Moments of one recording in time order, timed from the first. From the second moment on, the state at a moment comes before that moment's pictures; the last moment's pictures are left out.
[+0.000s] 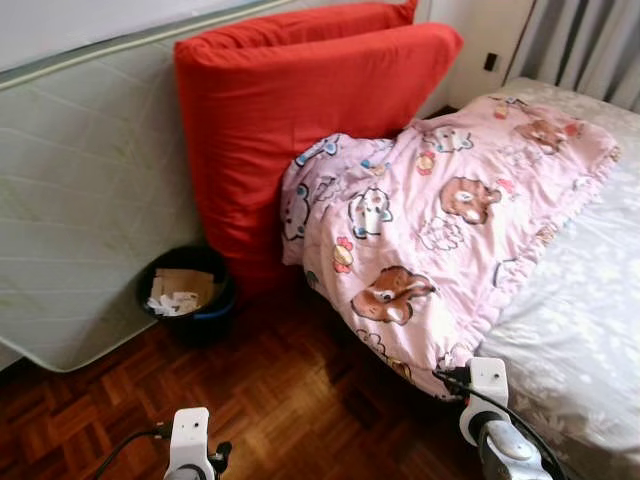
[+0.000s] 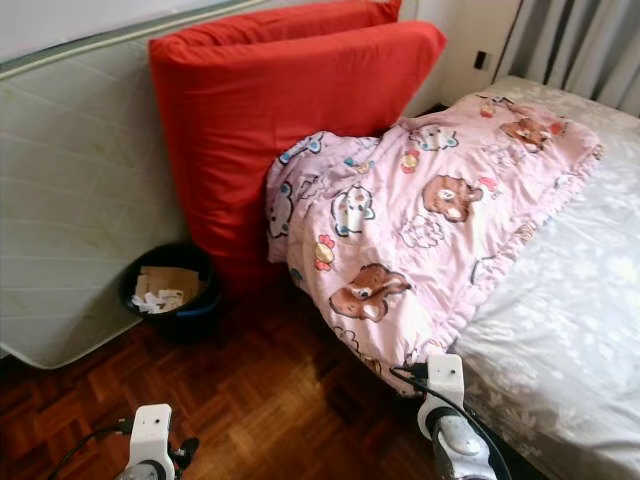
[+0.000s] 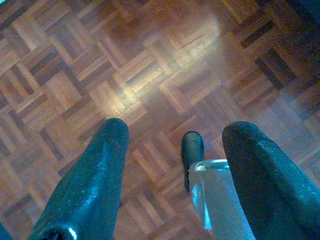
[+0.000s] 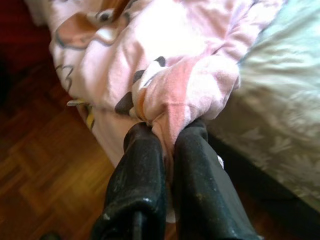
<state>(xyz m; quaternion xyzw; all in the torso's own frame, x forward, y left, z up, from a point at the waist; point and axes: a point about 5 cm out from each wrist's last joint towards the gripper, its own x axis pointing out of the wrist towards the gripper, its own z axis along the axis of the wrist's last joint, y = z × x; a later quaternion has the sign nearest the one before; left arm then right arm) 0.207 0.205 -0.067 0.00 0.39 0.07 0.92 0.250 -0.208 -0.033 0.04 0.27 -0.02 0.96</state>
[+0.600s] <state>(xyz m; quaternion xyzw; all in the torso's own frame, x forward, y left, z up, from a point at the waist) 0.205 0.204 -0.068 0.01 0.40 0.06 0.92 0.263 -0.169 -0.025 -0.03 0.24 0.08 0.97</state>
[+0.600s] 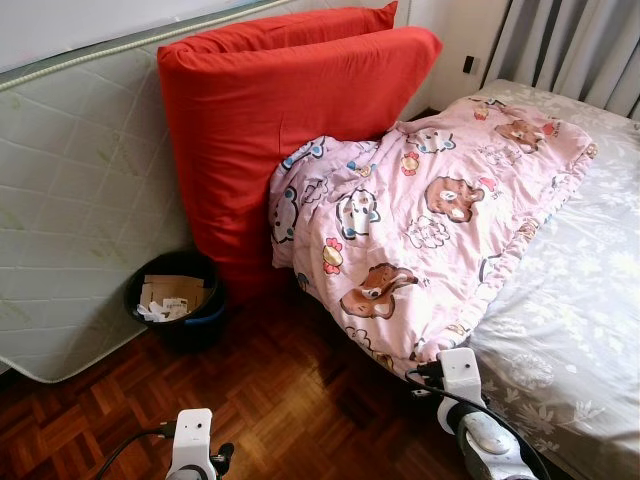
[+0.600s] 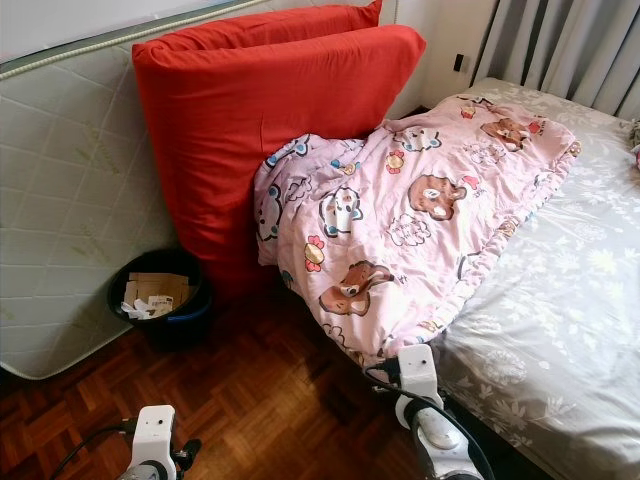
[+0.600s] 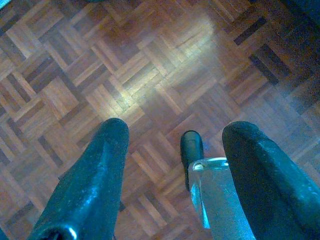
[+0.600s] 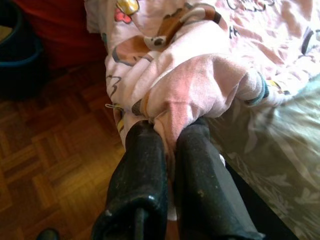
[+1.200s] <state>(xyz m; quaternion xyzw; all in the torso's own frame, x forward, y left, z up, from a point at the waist) 0.205 0.204 -0.068 0.01 0.40 0.06 0.92 0.260 -0.173 -0.028 -0.04 0.26 0.08 0.96</state>
